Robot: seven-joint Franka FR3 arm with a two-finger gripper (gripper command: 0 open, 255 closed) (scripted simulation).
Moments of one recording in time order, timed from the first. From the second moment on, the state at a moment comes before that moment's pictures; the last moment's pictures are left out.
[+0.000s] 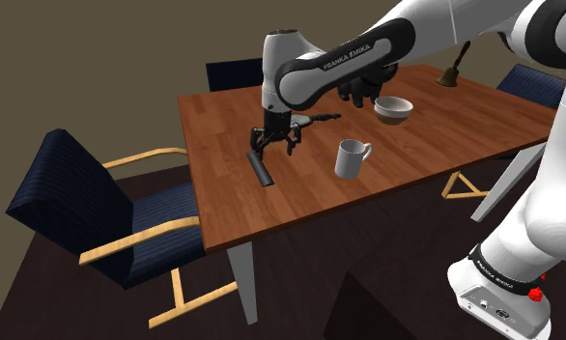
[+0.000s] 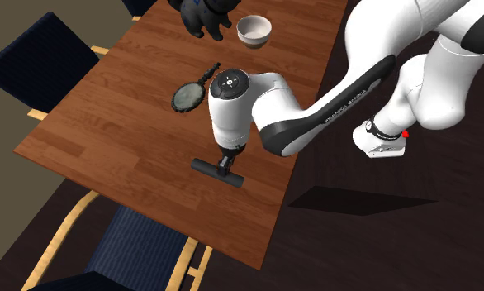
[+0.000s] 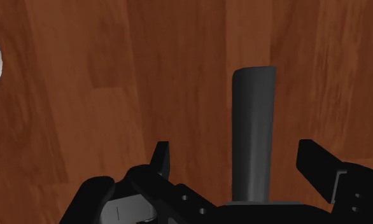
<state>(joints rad) 0.11 0.31 0.33 -1.83 -0.06 2.16 0.76</state>
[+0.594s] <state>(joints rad) 0.15 0.48 0.31 -1.70 -0.10 2.21 0.83</state>
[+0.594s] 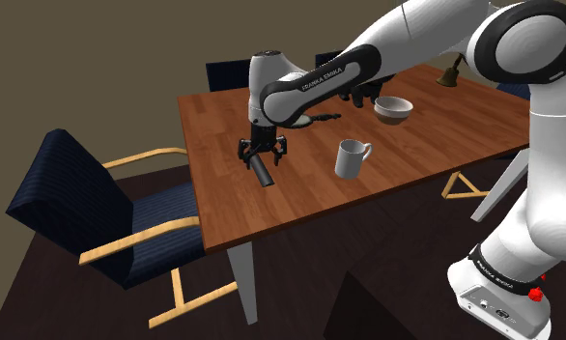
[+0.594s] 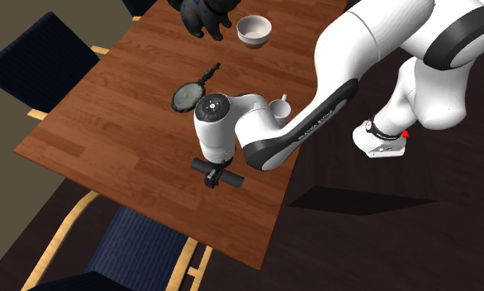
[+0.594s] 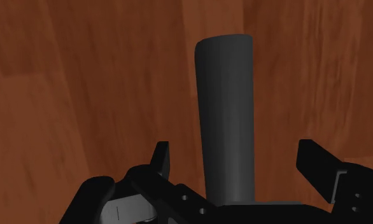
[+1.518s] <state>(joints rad) 0.16 0.50 0.31 -1.70 -0.10 2.24 0.83</state>
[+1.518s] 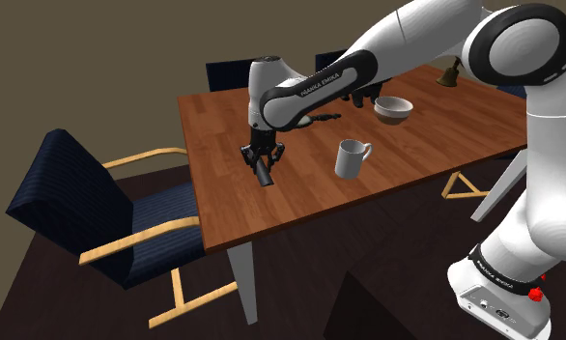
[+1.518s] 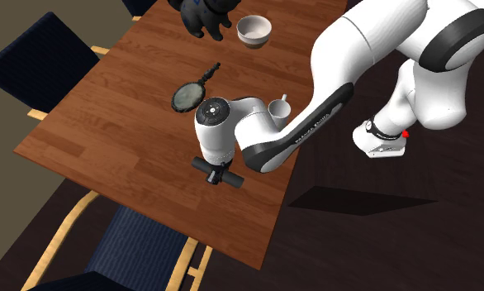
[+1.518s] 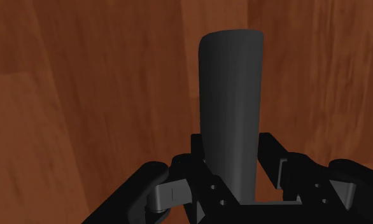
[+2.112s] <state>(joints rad) 0.16 0.48 0.31 -1.70 -0.10 2.21 0.83</state>
